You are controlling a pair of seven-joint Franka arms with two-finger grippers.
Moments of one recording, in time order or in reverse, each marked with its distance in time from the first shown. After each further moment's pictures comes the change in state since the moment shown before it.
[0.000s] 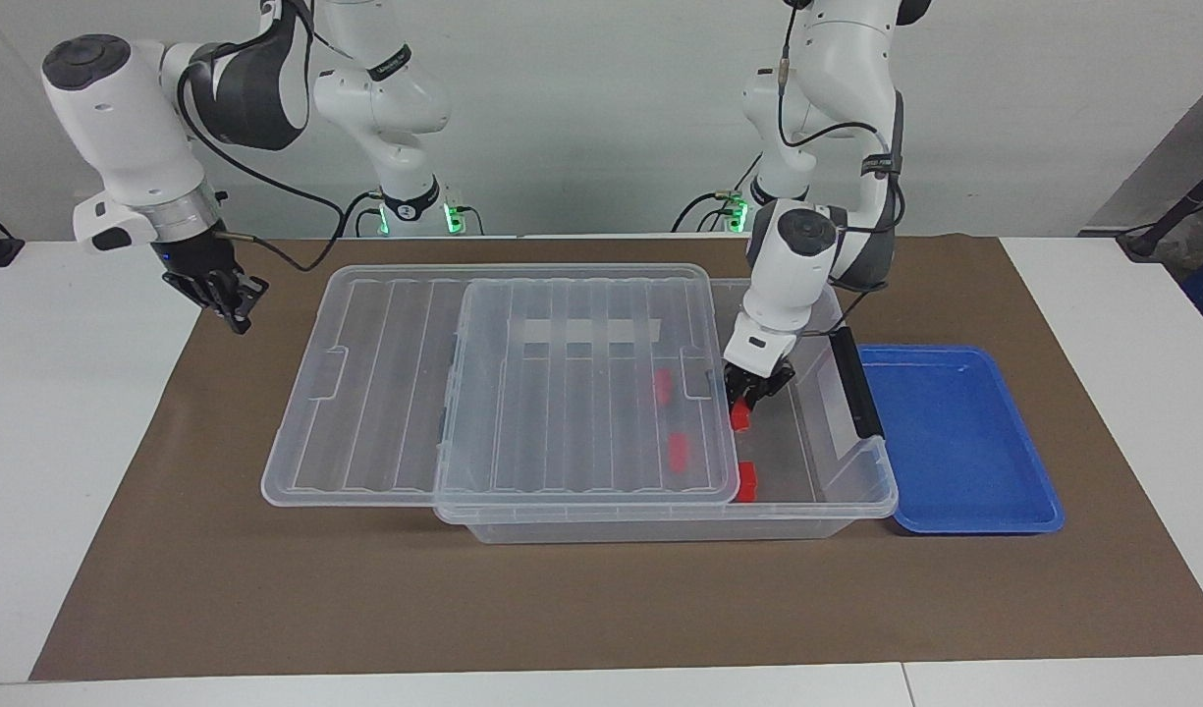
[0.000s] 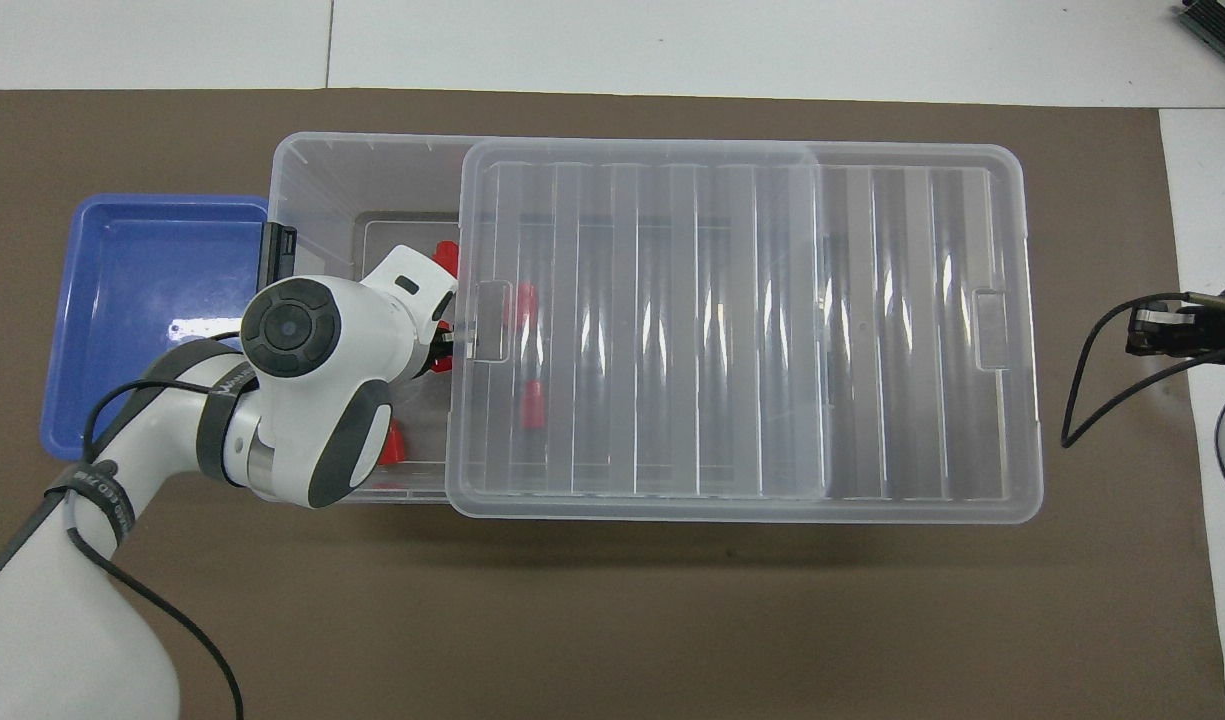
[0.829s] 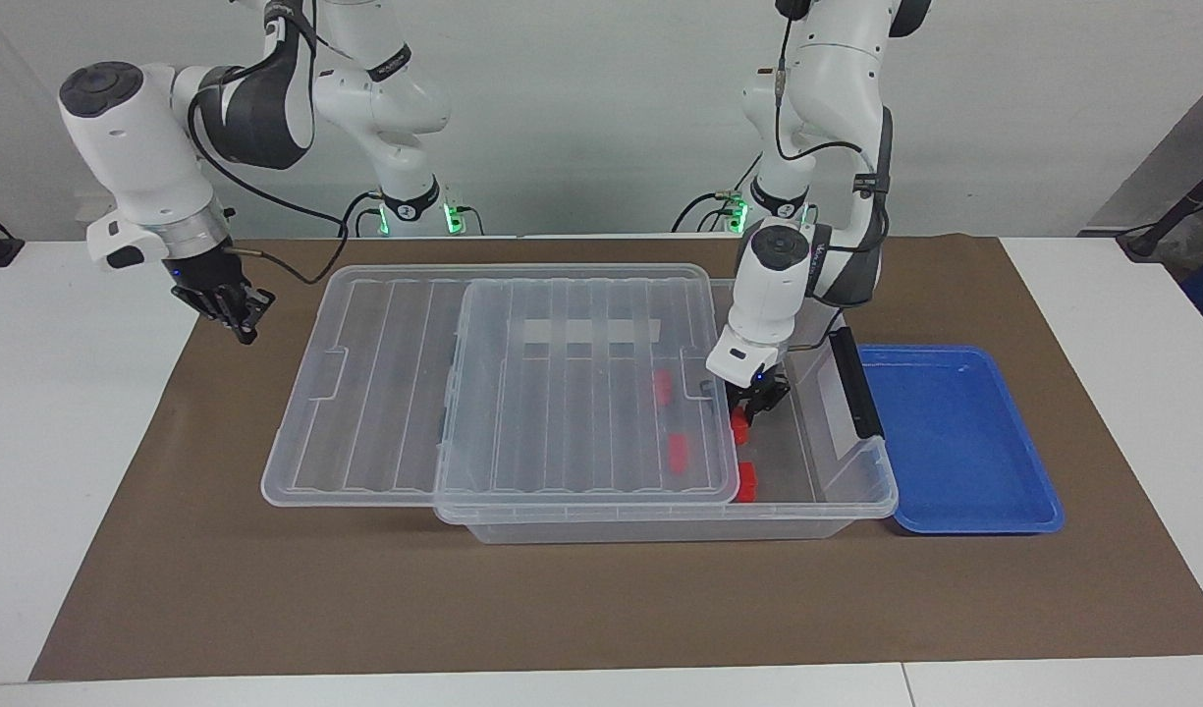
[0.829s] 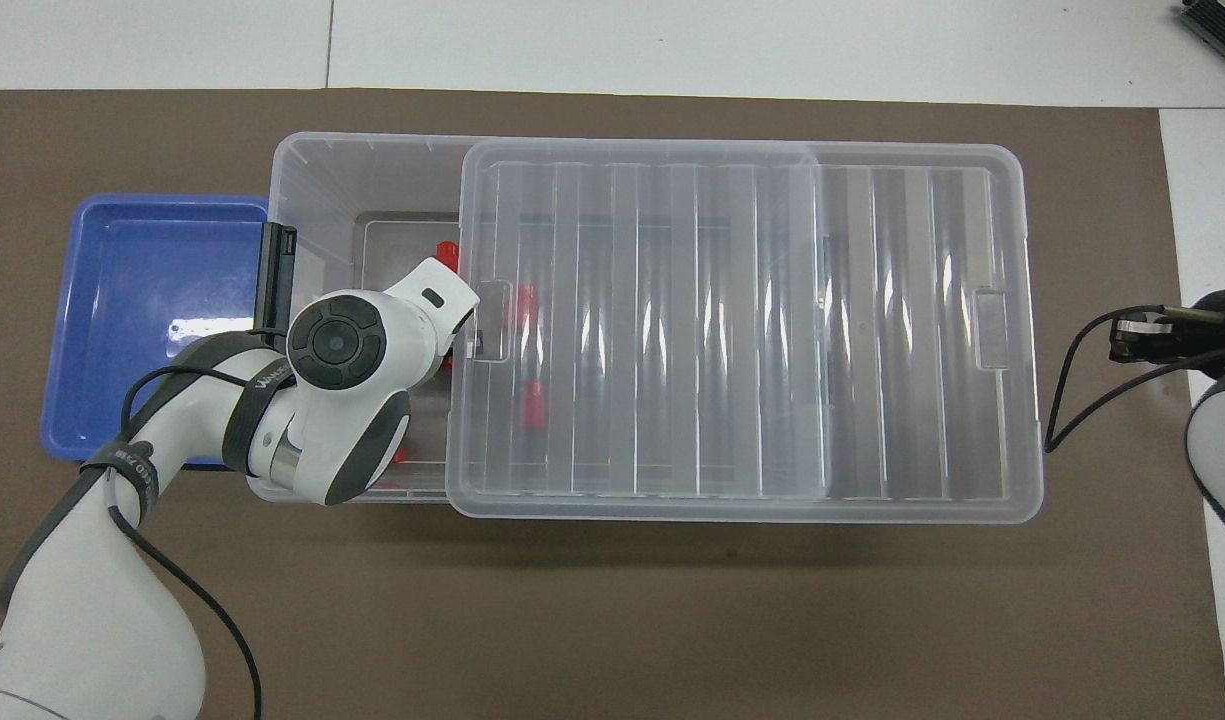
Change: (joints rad) left arm -0.006 0.026 0.012 -0.004 0.150 0.023 0.004; right arm -0.002 0.005 0.000 -0.045 0.000 0.035 -0.025
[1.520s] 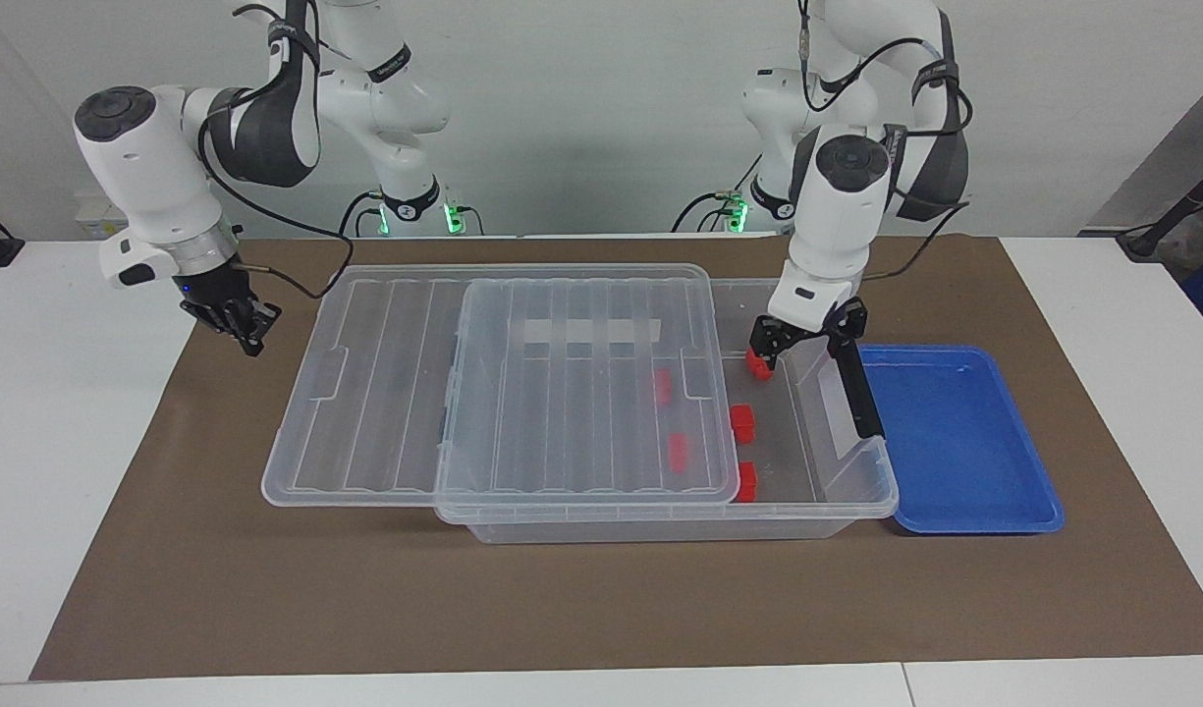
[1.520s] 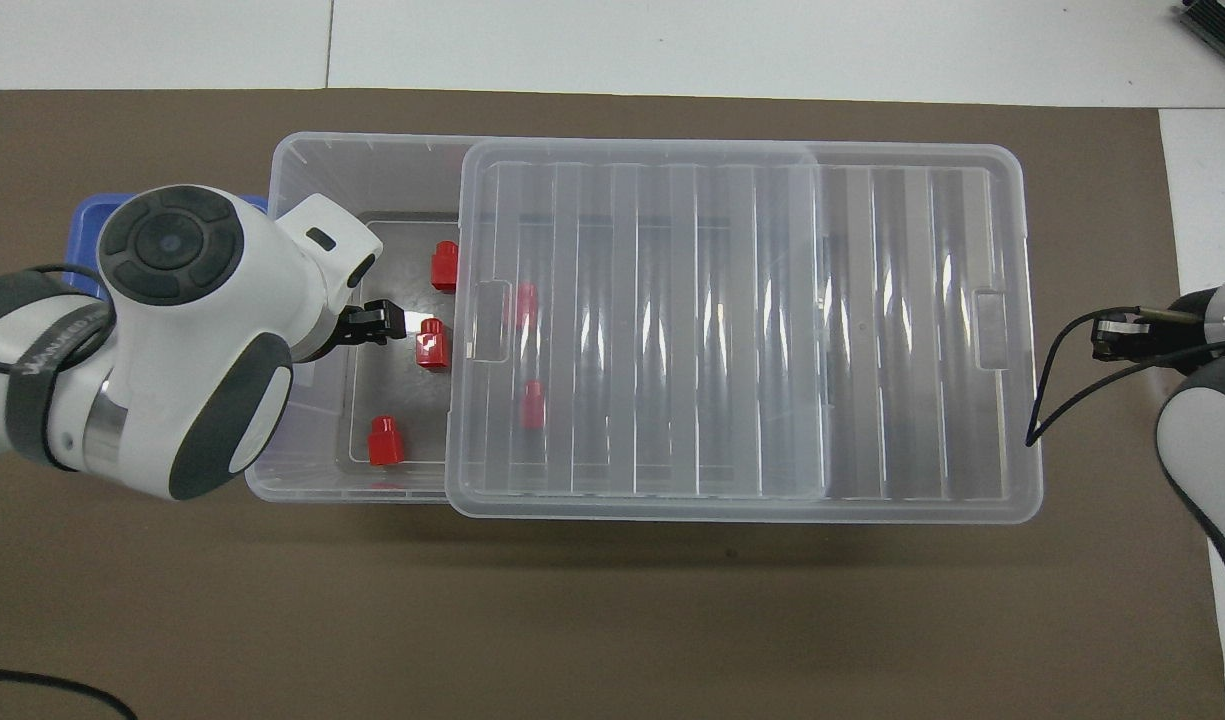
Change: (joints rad) left arm 0.043 -0.209 0.021 0.232 0.001 -0.610 0.054; right arm -0.001 0.038 0.000 -0.034 0.000 0.081 0.000
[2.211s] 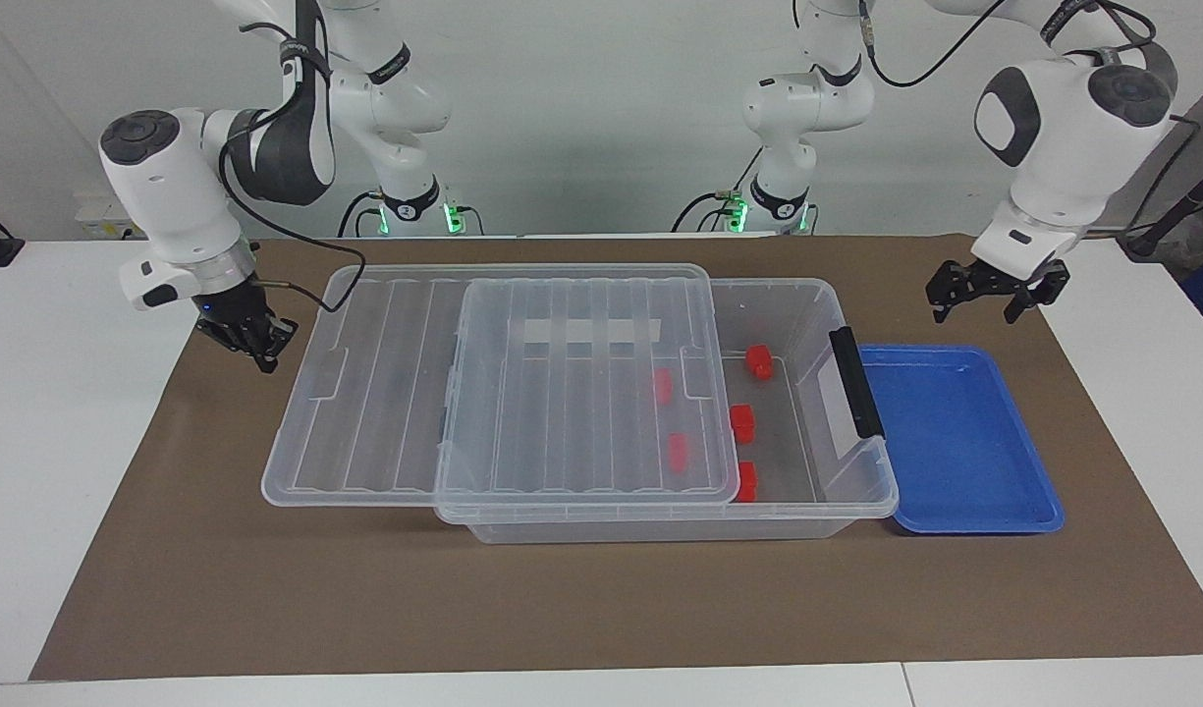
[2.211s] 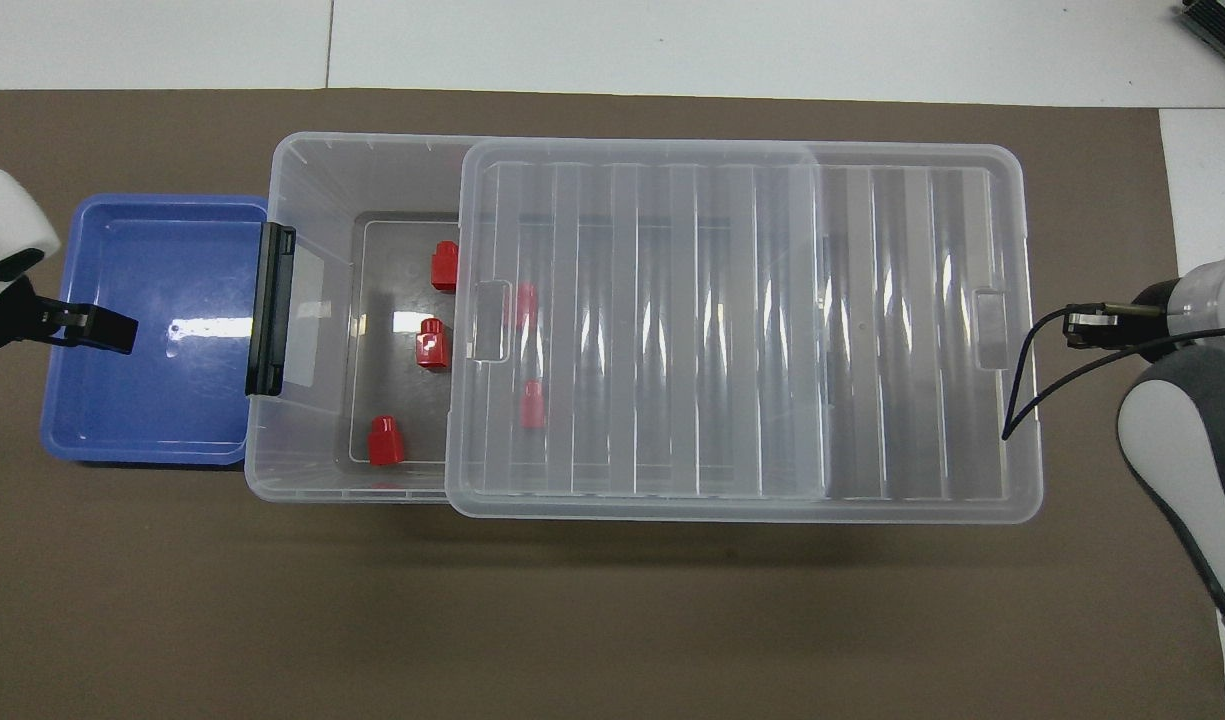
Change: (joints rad) left arm 0.417 -0.062 0.013 0.031 -0.082 -0.054 0.682; right arm 0.031 0.024 0.012 -0.001 0.000 0.037 -0.043
